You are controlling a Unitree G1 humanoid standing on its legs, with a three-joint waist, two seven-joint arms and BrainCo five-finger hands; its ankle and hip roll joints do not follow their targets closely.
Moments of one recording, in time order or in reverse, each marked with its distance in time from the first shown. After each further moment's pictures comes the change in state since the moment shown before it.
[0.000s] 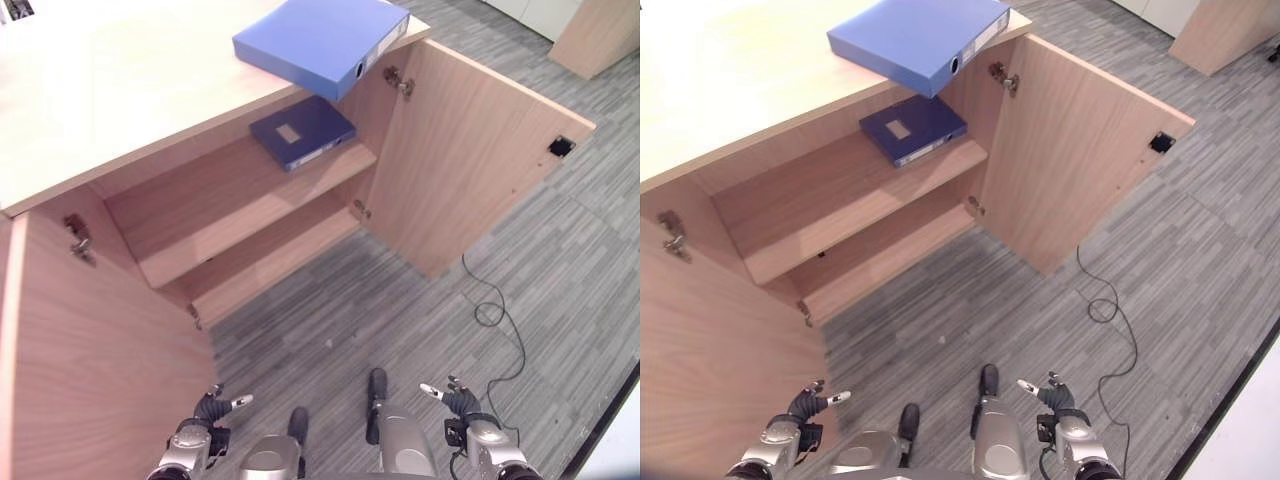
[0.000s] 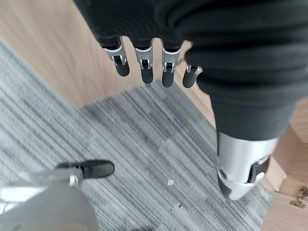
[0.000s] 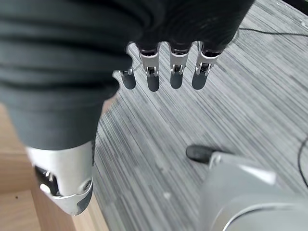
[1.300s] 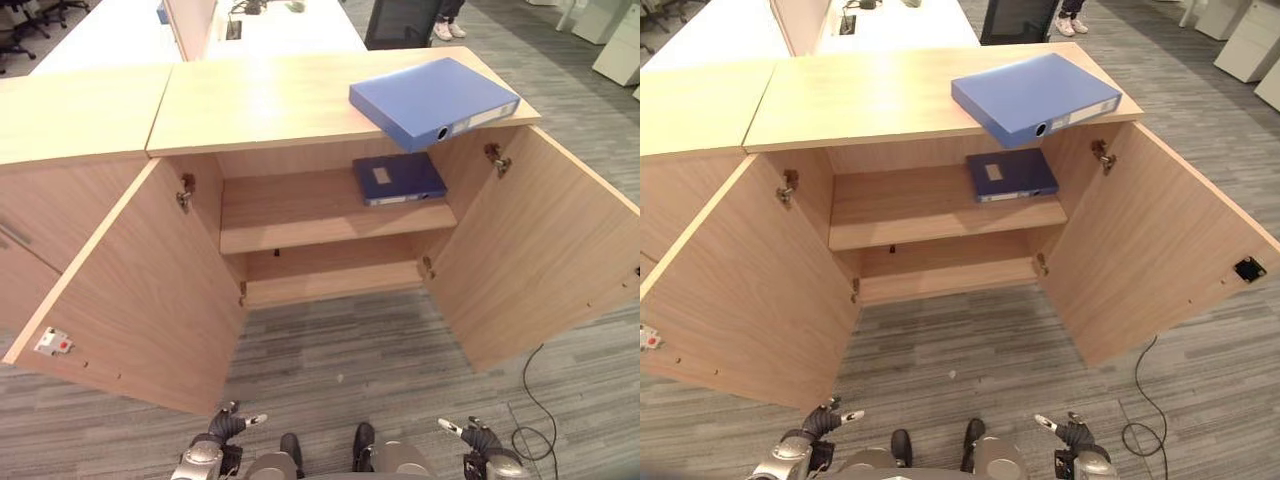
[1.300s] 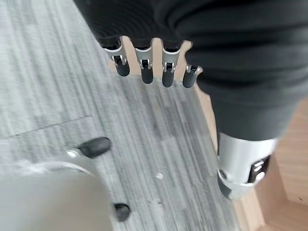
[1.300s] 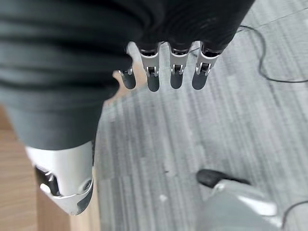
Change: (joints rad) left arm 0.048 -0.029 -0.039 -0.015 0.042 0.003 -0.027; right arm 0.063 -0.026 -0.028 0.067 0.023 0.027 0.026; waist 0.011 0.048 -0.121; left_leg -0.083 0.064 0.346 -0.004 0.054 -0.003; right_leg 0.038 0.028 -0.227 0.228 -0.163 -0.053
